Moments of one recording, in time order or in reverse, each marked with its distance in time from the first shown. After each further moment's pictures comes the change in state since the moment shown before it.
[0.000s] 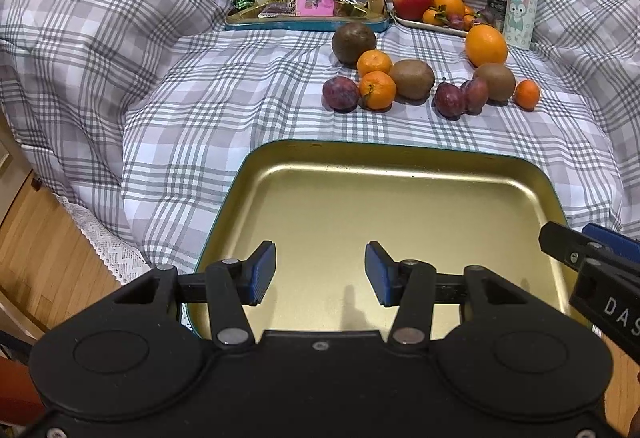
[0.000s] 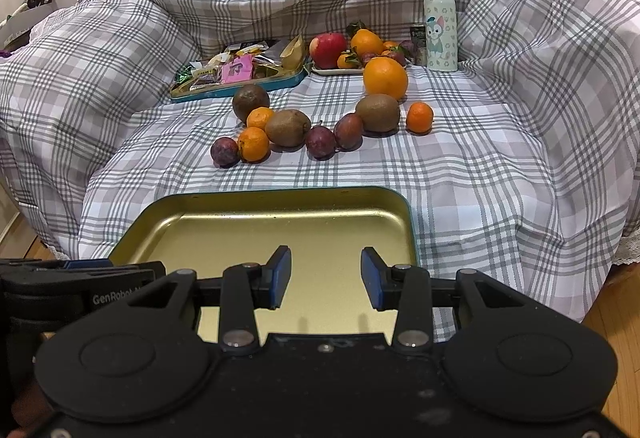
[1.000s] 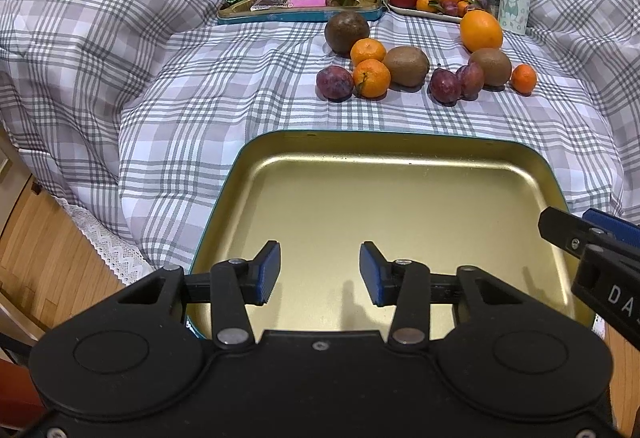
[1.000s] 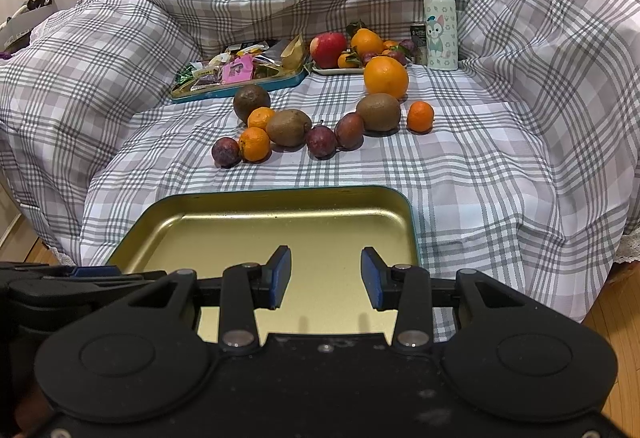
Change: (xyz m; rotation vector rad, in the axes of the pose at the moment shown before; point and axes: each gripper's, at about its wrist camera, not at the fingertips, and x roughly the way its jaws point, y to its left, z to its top) left arm 0.002 -0.002 -0.002 0.033 0.024 -0.001; right arm 0.000 -0.002 0.001 0.006 0.001 0.003
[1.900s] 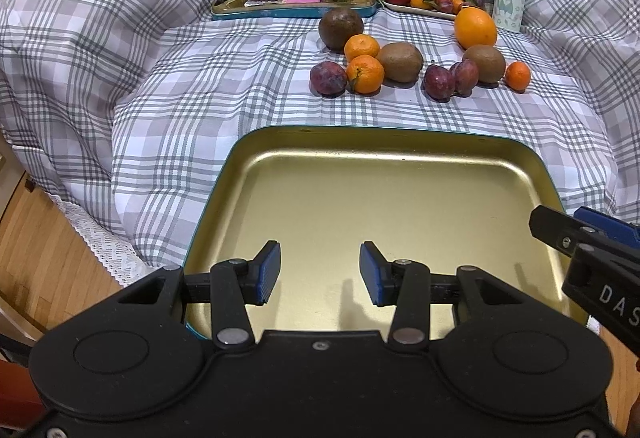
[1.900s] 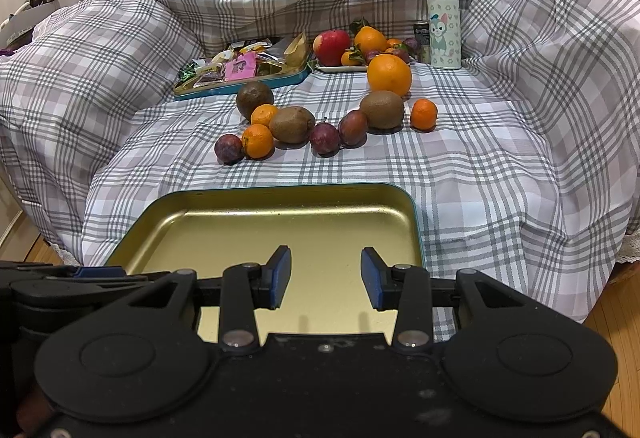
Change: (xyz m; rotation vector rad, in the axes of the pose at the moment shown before) left arm 0.000 -0.001 -0.002 -0.001 0.007 -0.025; right arm 0.001 0.002 -0.001 -0.002 0.001 0.001
